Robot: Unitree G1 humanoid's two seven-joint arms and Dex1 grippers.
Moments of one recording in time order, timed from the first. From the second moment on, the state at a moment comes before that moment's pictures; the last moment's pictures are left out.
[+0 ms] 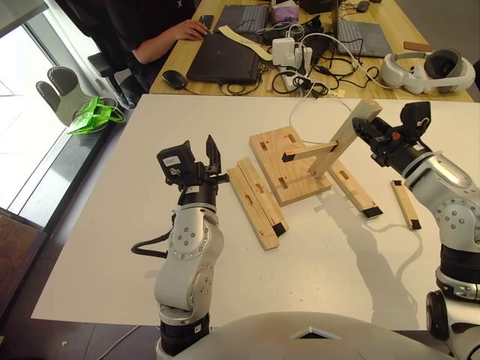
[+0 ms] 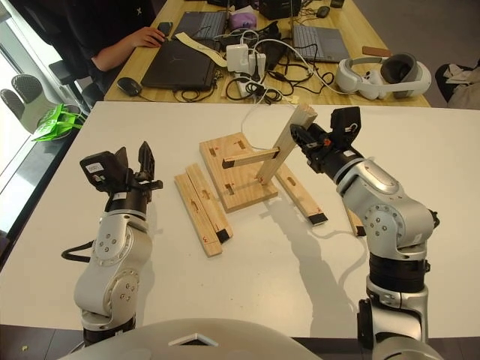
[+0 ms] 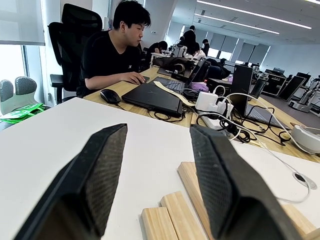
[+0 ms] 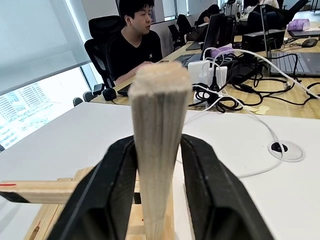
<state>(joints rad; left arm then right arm) 0.10 -0.05 -0.14 -0.72 -0.15 0.55 0.31 -0.28 -0.47 -0.16 -0.31 0.74 0.78 0.23</state>
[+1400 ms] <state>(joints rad) 0.17 -0.05 -0.17 -0.77 -0.14 0.57 0.35 -0.11 -0.82 -0.05 -0.15 0.56 0.99 0.74</state>
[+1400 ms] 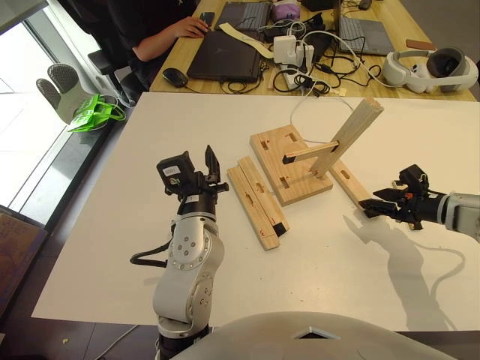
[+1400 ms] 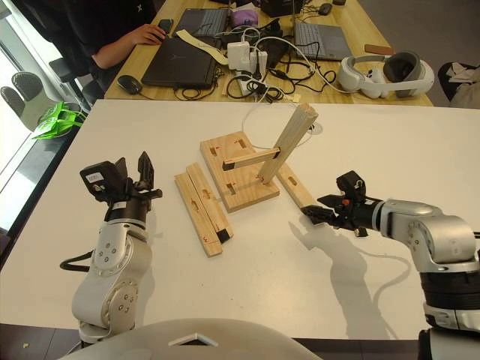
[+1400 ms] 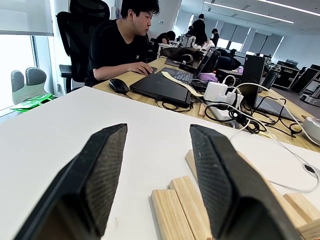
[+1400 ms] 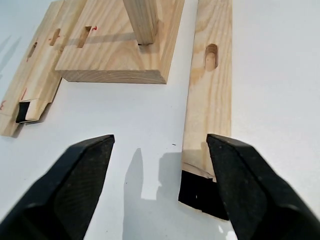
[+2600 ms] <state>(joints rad) 0.06 -0.05 -0.14 -0.72 -0.15 0.59 0.30 -0.20 -0.73 0.09 0.04 0.33 0.89 0.73</state>
